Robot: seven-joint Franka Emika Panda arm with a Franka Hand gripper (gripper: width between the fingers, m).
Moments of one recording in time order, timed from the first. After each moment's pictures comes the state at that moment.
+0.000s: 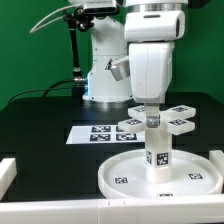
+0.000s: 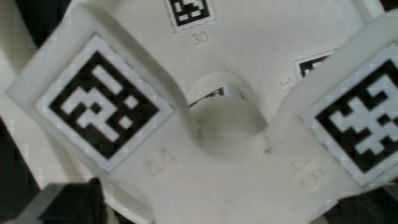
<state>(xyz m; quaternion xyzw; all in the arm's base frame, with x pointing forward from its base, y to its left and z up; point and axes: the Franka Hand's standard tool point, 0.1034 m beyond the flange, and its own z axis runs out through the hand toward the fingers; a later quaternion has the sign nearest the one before) 0.564 0.034 0.105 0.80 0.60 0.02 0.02</state>
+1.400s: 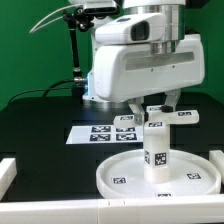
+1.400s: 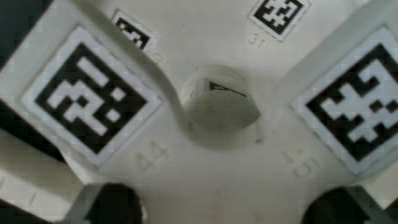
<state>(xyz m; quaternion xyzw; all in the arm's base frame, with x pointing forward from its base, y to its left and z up) 0.561 0.036 0.104 0.98 0.22 0.03 0.00</state>
